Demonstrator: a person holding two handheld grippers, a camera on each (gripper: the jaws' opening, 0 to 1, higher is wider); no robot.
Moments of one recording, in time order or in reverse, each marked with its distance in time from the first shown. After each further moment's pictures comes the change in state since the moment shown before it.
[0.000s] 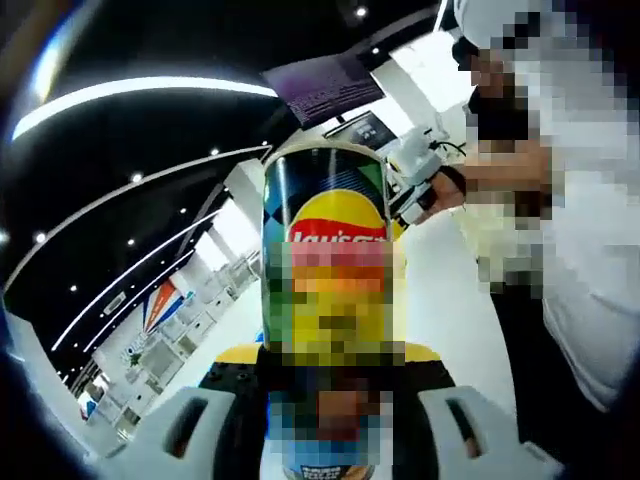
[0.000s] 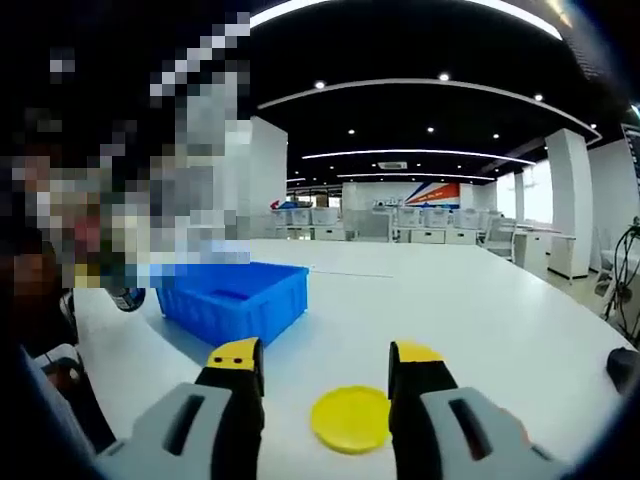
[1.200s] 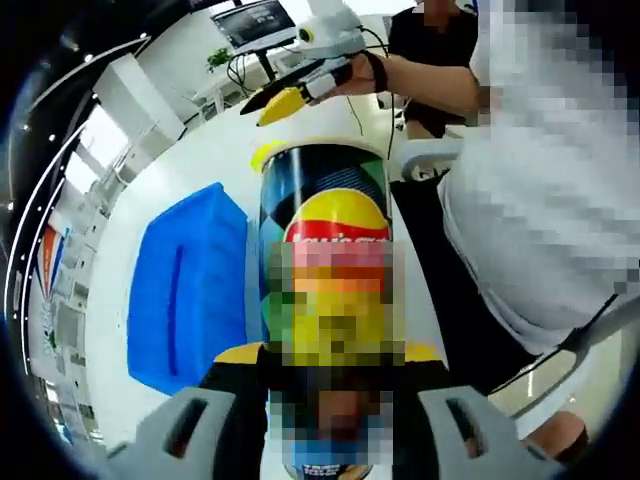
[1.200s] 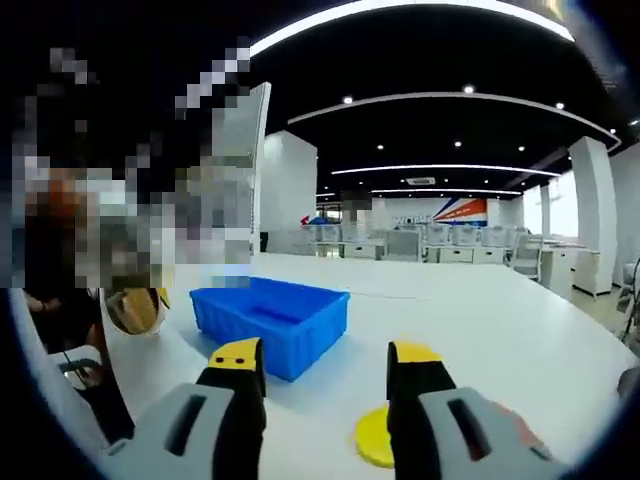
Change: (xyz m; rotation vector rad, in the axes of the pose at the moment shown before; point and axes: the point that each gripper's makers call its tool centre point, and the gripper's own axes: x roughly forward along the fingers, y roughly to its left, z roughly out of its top) left arm 0.001 -0.056 -0.070 0.018 0.584 -0.615; right arm -0.015 0.043 0.034 -0.035 -0.107 0.139
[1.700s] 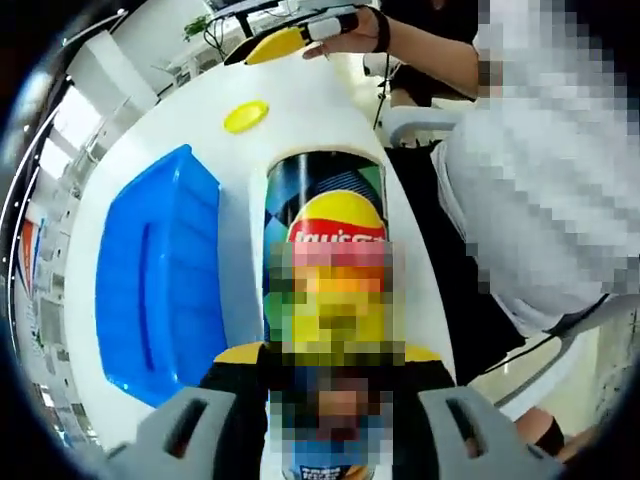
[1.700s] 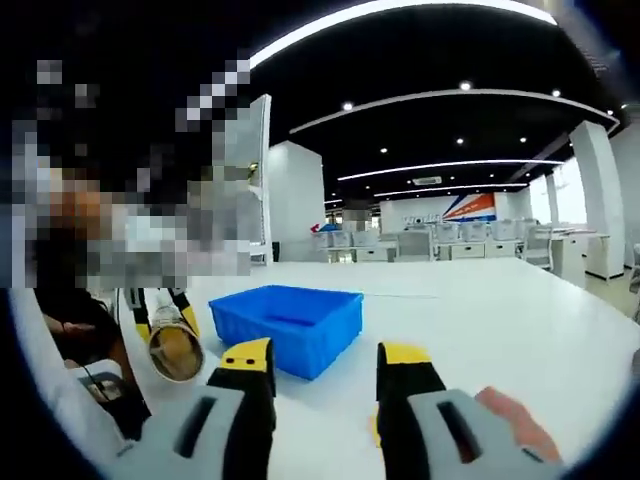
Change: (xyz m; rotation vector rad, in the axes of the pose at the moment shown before) left arm 0.020 -0.014 -0.005 0.011 0.113 -0.121; right arm -0.011 0.011 -0.006 0.098 -0.006 0.077
